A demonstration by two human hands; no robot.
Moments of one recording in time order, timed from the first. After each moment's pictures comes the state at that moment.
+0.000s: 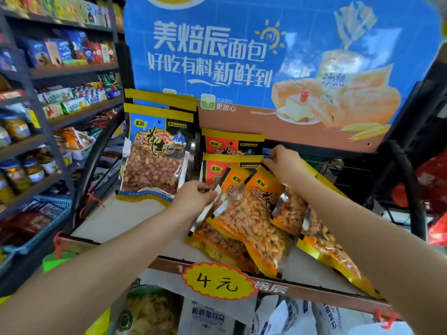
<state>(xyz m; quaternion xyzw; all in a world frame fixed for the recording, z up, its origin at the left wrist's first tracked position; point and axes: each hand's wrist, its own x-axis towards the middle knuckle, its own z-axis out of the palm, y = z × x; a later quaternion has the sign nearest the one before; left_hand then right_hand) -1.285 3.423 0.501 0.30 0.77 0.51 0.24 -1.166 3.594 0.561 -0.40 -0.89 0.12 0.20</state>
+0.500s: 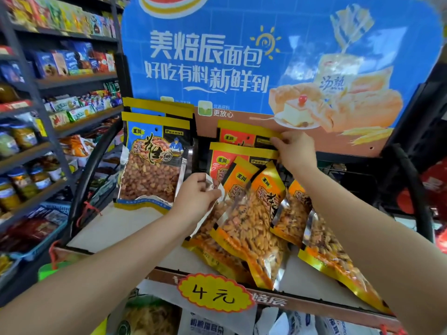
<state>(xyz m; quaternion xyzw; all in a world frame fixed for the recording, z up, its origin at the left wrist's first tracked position) -1.275 3.432 0.516 0.31 0.69 0.61 0.23 -1.167 3.610 0.585 -0.39 -0.81 0.22 0.38</state>
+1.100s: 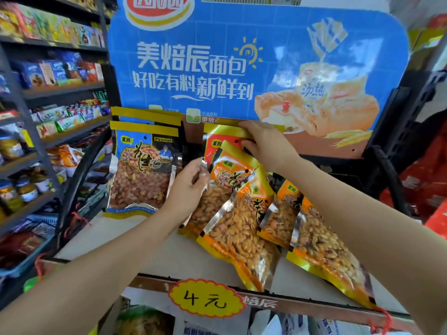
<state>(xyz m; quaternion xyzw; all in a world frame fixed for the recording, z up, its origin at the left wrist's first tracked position) -1.294 3.446 0.523 0.48 0.66 0.57 0.10 -1.169 3.586 0.616 -0.19 -0.94 -0.02 0.27</state>
